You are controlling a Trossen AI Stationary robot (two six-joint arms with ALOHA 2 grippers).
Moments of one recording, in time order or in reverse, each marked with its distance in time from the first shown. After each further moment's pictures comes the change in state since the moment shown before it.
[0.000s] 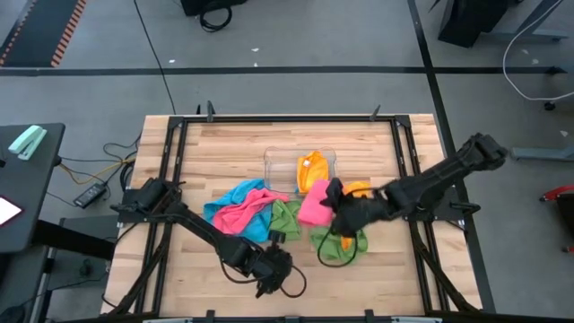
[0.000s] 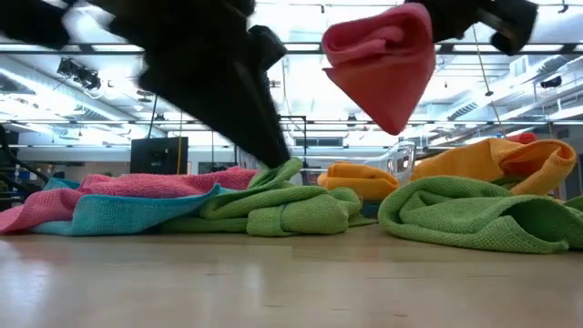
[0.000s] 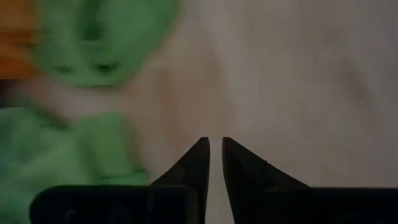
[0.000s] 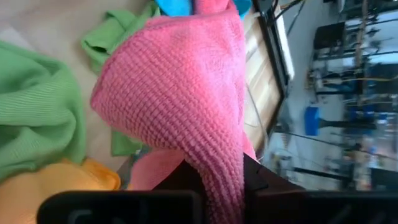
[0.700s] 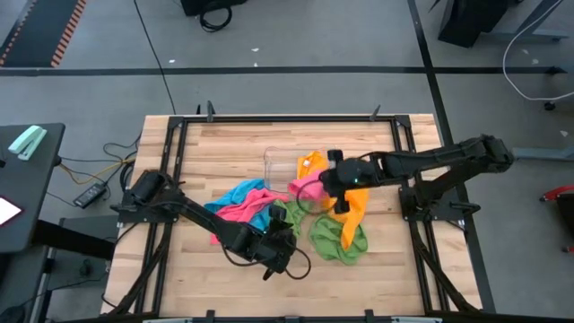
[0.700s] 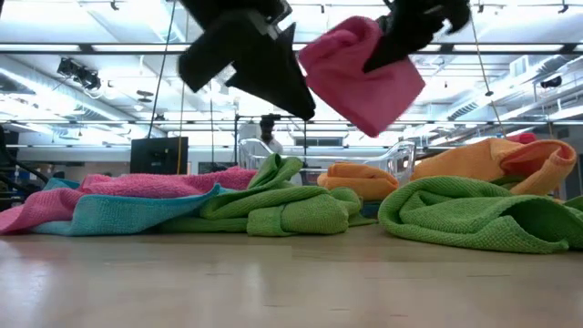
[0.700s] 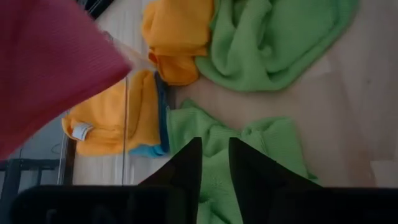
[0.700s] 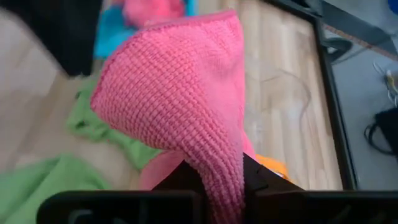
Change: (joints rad) left arm 0.076 -0.066 0.002 -0.055 -0.320 0.193; right arm -0.336 -0.057 0.000 0.057 -0.352 0.530
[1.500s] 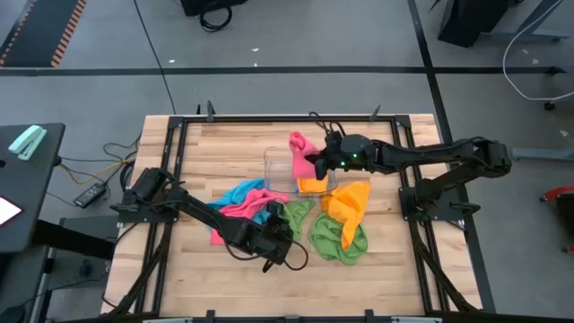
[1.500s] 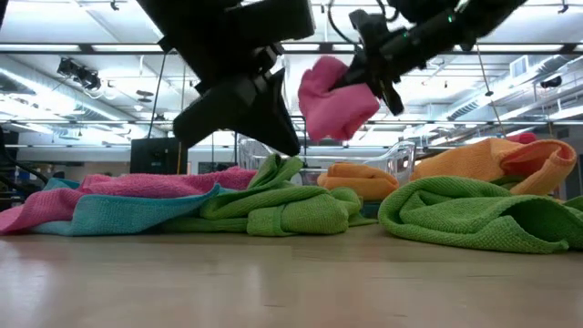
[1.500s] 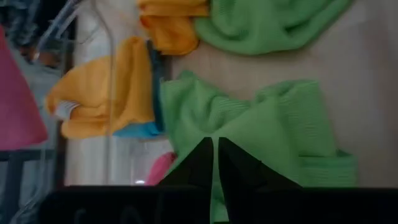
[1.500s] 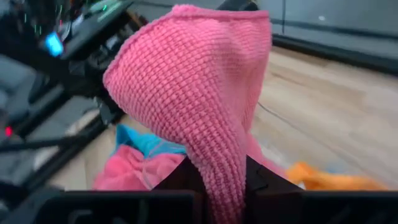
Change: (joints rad) left arm 0.036 -0.001 -0.122 0.086 0.038 0.011; right arm -0.271 0.023 -0.263 0.613 -0.076 0.865
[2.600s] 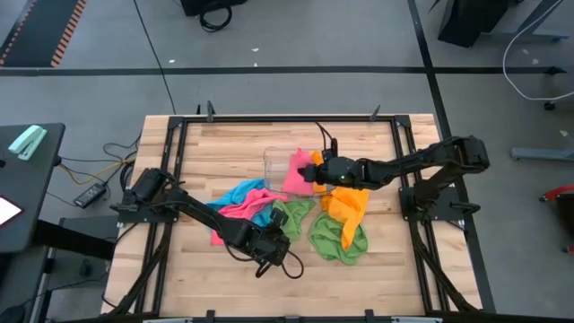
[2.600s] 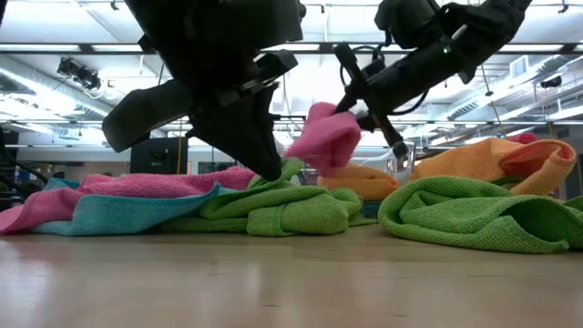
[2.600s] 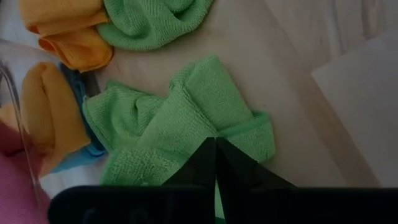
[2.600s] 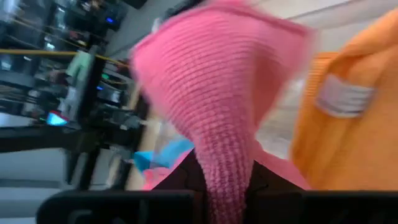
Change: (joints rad) left arm -0.004 0.001 0.000 -0.066 0.204 0.217; right arm 0.129 0.213 -0.062 0.245 0.172 0.597
